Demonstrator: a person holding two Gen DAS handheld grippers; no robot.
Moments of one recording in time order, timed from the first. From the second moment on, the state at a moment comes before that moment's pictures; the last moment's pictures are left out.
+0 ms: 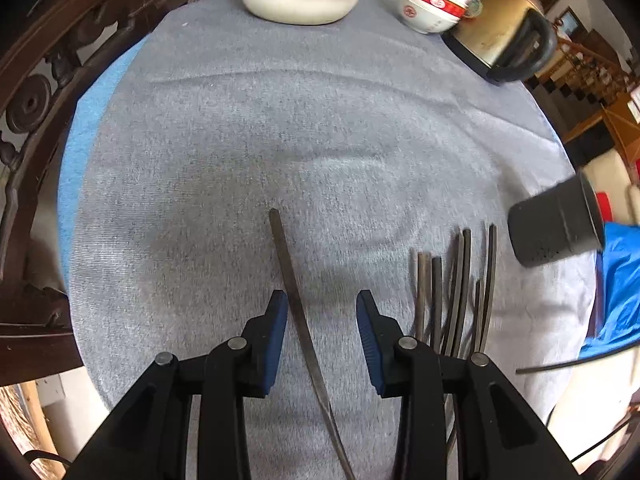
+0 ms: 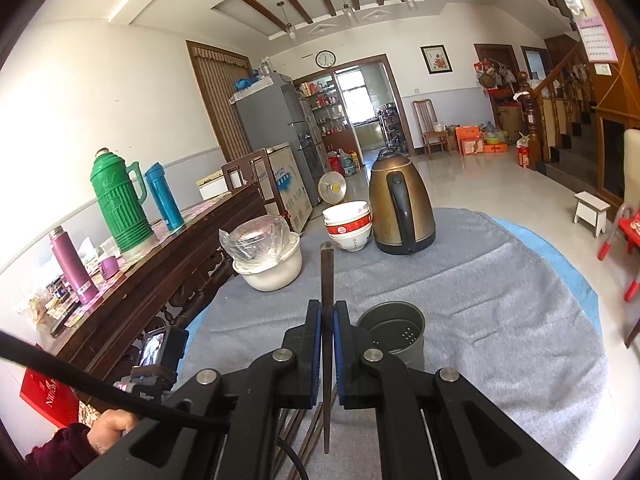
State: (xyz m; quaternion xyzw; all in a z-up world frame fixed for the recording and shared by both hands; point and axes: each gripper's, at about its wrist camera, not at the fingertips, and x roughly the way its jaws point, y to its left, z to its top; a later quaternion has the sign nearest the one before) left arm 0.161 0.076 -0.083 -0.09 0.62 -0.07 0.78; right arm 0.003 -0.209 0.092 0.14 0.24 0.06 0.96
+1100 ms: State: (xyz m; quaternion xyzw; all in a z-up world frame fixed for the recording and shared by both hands) left arm 0.169 0.039 0.010 -0.07 0.52 -0.12 0.85; right arm 0.004 -0.242 0.108 0.18 0.19 0.05 0.96
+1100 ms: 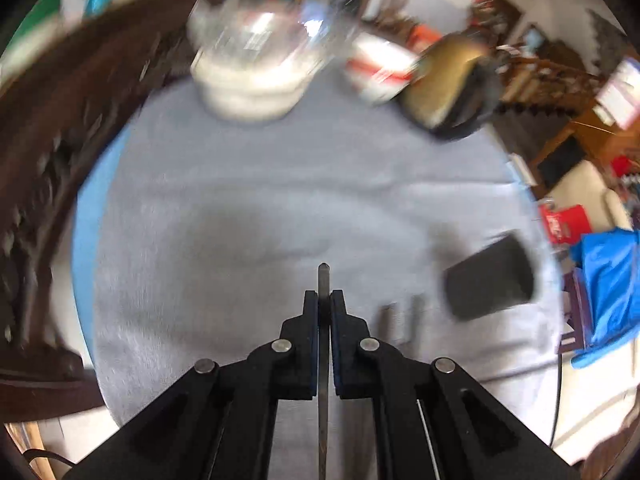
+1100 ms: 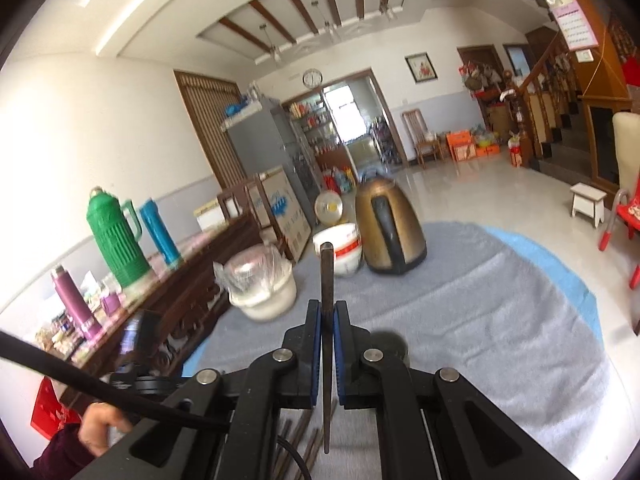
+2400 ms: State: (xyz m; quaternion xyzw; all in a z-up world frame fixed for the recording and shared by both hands) left arm 0.167 -0.088 0.095 0.00 0.37 -0.22 0.90; right arm 0.060 -0.284 0.080 0.23 0.24 0.01 0.94
